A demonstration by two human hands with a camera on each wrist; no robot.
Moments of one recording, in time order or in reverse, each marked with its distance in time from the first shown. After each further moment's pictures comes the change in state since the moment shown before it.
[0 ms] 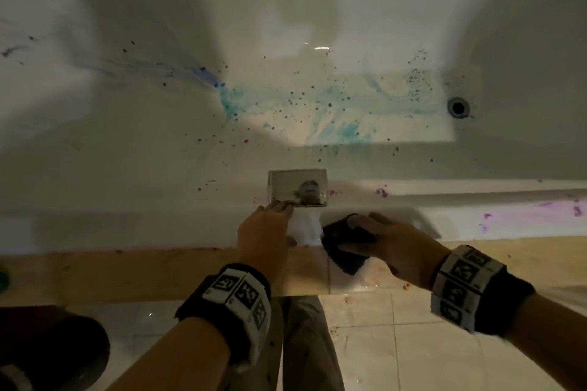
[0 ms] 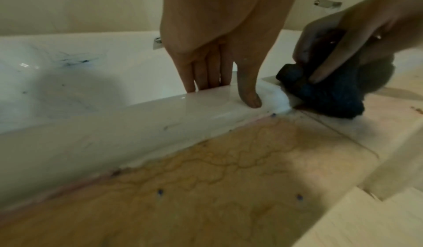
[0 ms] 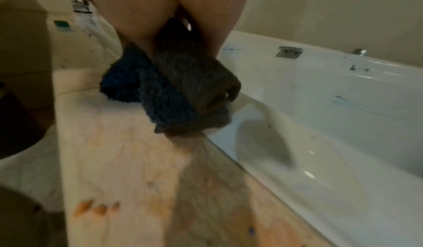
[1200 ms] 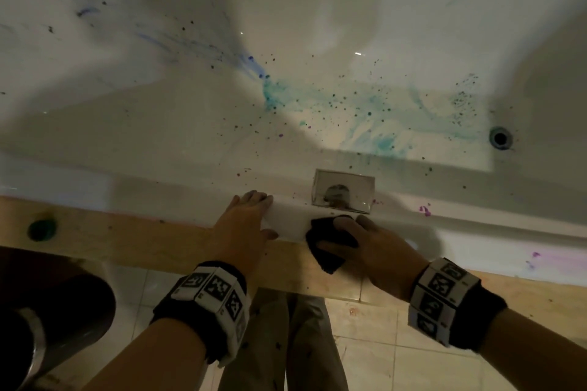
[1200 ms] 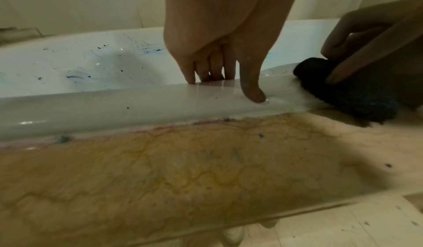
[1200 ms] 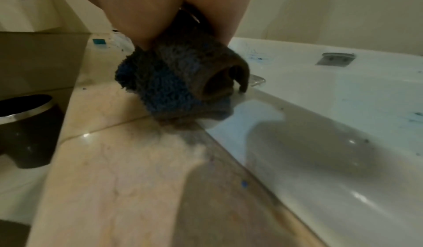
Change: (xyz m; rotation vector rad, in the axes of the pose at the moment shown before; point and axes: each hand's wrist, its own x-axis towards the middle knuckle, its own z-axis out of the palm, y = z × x) left_hand -0.035 -0.075 -0.013 -0.172 0.099 -0.182; right_hand 0.066 -0.066 -0.008 -0.060 -0.078 -0.054
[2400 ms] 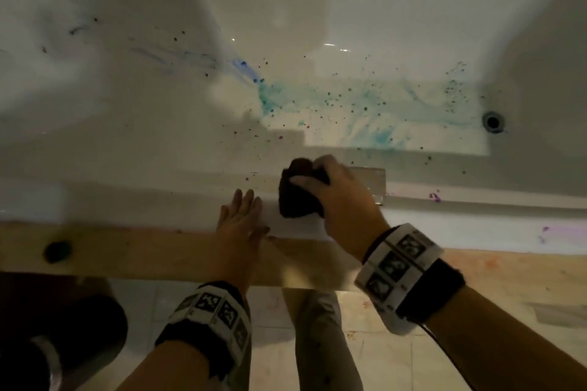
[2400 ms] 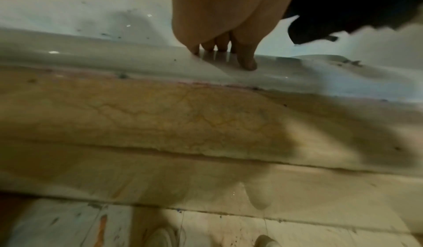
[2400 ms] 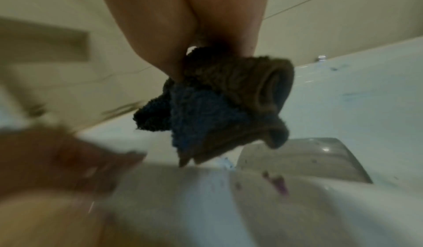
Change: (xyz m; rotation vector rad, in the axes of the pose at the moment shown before) left_hand -0.005 -0.056 0.027 -0.247 0.218 0.059; right_hand 0.066 -0.065 -0.046 0.199 0.269 0.269
